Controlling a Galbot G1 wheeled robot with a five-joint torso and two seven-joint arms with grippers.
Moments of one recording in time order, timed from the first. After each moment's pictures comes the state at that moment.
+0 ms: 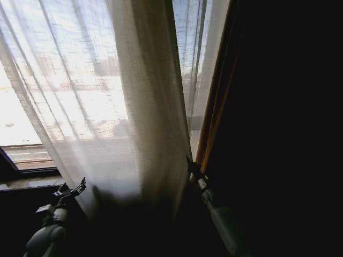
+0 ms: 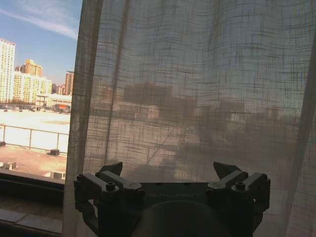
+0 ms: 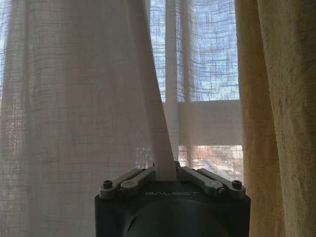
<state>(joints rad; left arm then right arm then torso) 1.36 -1.14 -0.90 -1.71 -0.61 0.02 0.00 -0.83 1.30 0.29 1.36 0.32 0.21 -0.15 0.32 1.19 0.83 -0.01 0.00</state>
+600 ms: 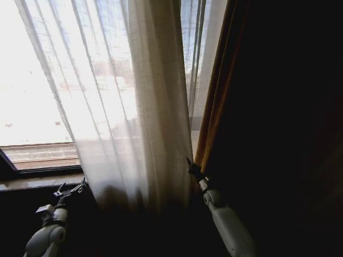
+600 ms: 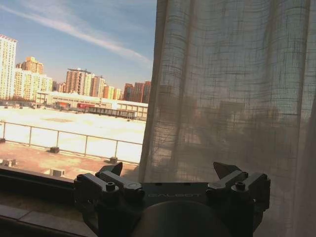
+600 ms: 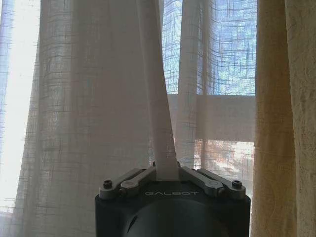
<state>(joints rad) 1.36 -1.14 -0.90 -1.71 -0.61 0.02 0.00 -0.85 1.30 0.32 1.35 0.28 0.19 -0.19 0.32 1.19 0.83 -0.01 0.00</state>
